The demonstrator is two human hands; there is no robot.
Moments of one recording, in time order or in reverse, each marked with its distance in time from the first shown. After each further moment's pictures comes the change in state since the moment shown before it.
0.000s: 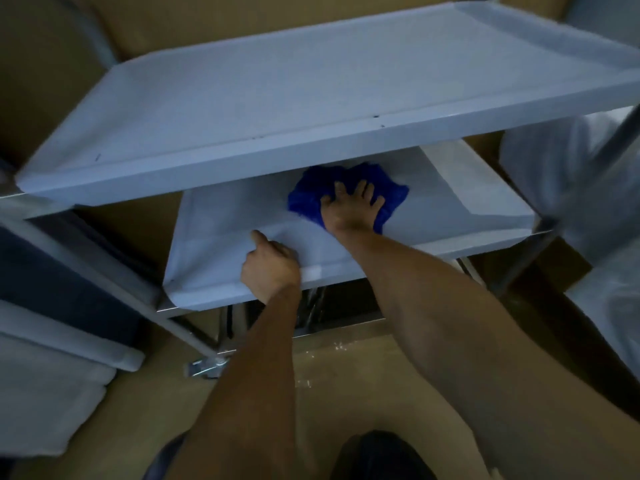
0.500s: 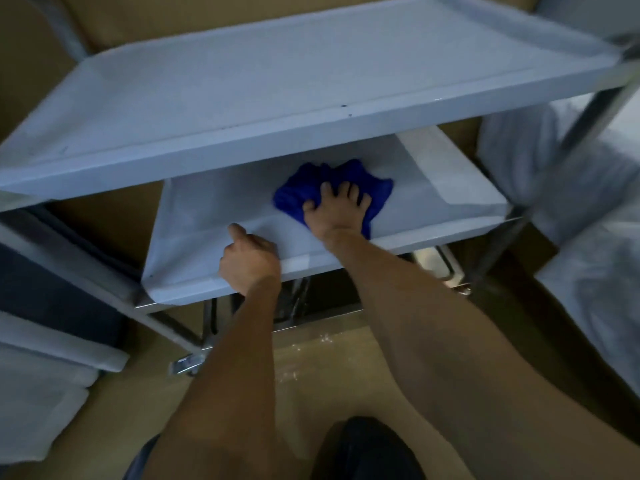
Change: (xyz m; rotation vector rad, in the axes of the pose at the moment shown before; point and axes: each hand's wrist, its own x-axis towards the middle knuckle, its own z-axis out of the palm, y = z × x) left_hand -0.002 0.001 0.005 -0.004 0.058 0.002; right_hand -0.032 0.021 -0.007 -0.099 0.075 -0.061
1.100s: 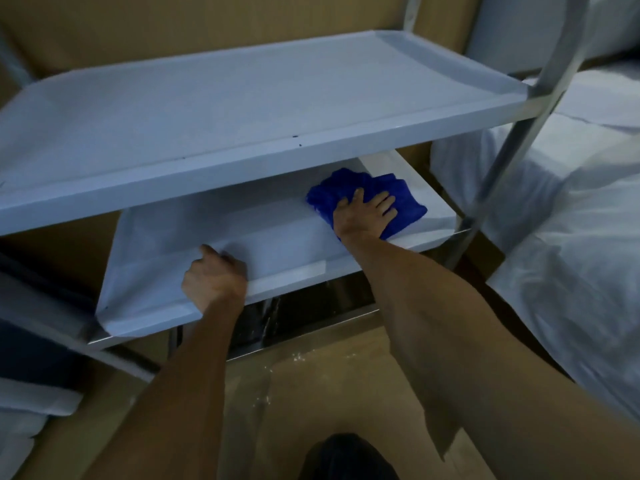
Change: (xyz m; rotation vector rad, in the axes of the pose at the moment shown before) left_hand 0.012 0.007 0.000 0.196 -0.152 0.094; right_hand 0.036 0.091 -0.027 0.020 0.012 0.375
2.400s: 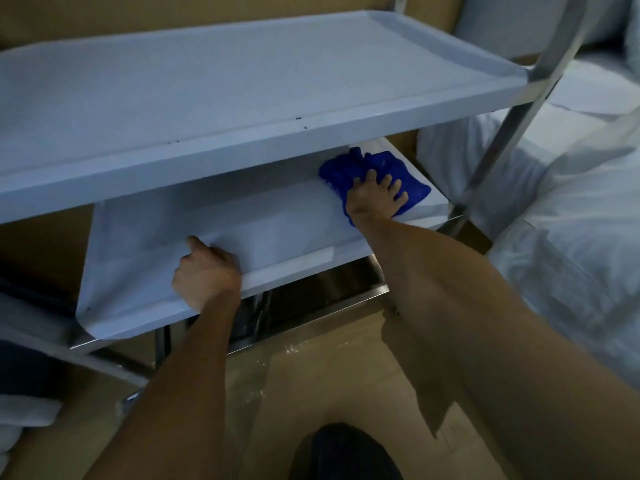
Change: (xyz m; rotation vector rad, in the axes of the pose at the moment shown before) left_hand -0.002 -0.003 0.005 -0.115 0.065 0.001; right_hand 0.023 0.023 -0.005 0.155 0.152 0.057
